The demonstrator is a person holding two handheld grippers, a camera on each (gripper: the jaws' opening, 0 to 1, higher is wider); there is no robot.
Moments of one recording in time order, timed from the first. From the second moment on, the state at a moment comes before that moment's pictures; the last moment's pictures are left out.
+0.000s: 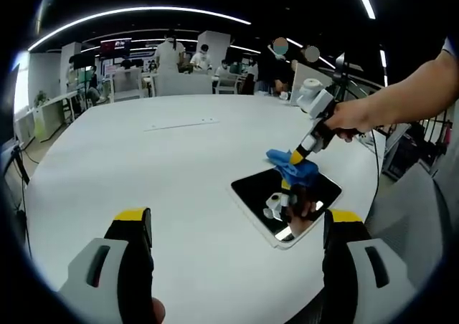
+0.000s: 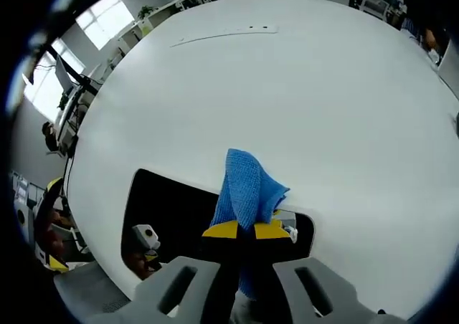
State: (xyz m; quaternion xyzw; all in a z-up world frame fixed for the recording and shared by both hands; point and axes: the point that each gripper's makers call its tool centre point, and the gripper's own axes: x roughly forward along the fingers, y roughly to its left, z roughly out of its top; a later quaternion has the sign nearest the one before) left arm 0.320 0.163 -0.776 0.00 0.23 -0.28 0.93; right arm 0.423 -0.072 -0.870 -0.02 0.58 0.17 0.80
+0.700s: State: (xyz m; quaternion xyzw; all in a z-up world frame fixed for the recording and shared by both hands) left arm 0.321 0.166 -0.772 -0.01 0.22 -0.27 0.94; right arm 0.398 -0.074 -0.870 0.00 0.56 0.15 0.82
